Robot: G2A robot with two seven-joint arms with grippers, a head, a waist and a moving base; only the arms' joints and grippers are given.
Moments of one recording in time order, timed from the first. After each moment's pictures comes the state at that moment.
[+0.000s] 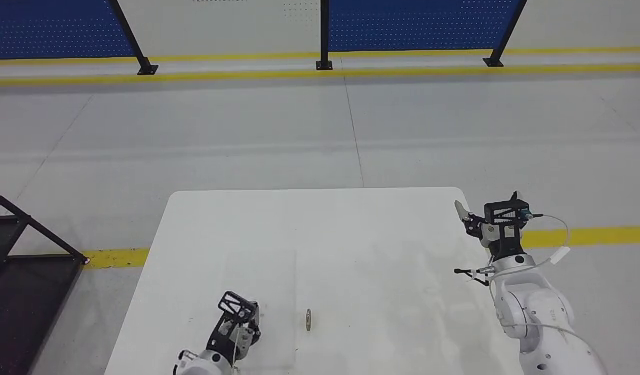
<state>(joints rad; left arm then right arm) 2.19 -1.15 -1.38 -1.97 1.50 -0.05 -0.15 -1.73 -1.15 1.60 -1.80 -1.33 0.00 0.00</state>
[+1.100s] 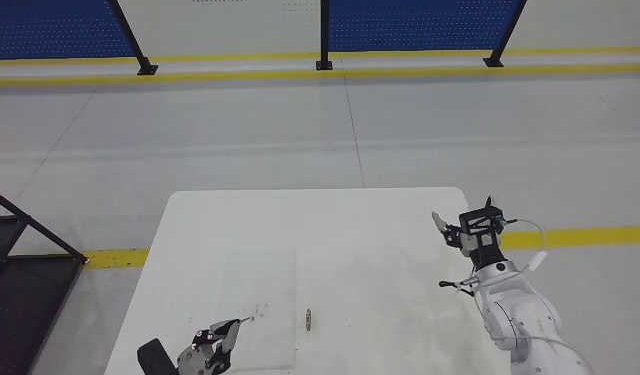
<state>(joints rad) 2.26 -1.10 -1.54 -1.75 1.53 -0.56 0.97 -1.80 -1.15 1.53 -1.92 -1.39 -0.06 0.07</state>
